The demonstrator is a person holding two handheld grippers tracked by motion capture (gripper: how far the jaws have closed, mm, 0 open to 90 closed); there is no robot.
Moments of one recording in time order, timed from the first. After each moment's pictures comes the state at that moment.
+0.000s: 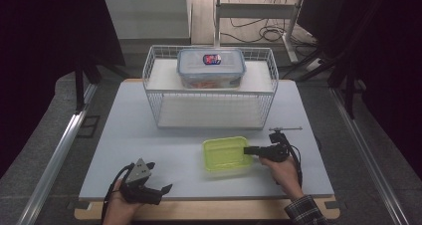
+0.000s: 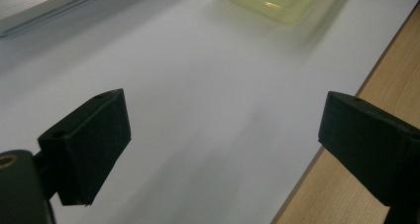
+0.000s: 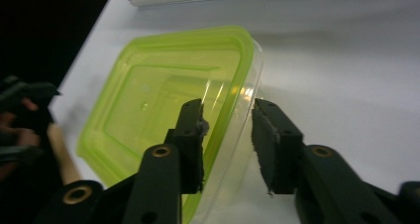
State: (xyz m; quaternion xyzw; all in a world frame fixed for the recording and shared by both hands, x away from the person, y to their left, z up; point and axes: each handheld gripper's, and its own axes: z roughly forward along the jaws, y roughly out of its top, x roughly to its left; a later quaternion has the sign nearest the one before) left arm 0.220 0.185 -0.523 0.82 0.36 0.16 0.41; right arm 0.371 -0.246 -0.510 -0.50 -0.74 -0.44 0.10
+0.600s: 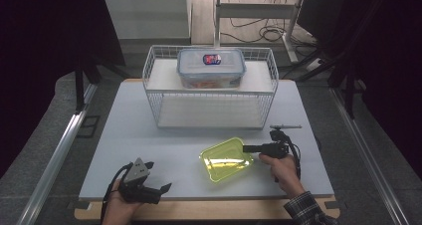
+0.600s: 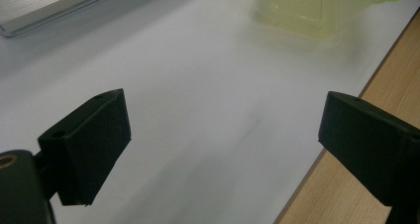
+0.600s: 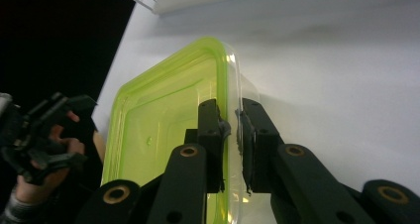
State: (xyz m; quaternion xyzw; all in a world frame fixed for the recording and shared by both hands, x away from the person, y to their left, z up) left arm 0.220 0.188 -0.522 0.81 0.37 0.16 0.42; right arm 0.380 -0.247 -0.510 -0.52 -0.71 -0.45 0.17
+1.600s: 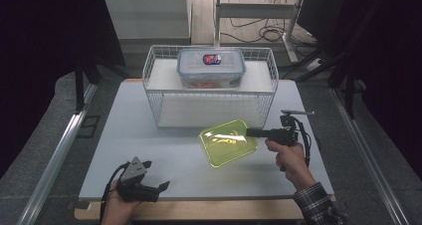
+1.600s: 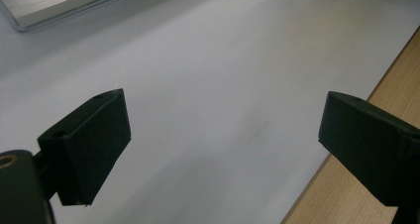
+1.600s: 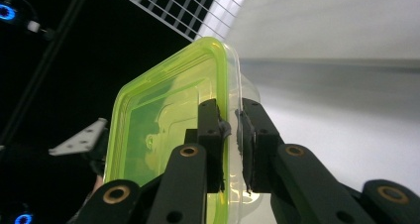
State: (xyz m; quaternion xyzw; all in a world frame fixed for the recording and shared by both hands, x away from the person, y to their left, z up) left arm 0.221 0.193 -0.522 0.80 0.39 0.16 0.43; right arm 0.379 -0.250 -0.440 -0.49 -0.68 -0.52 0.19
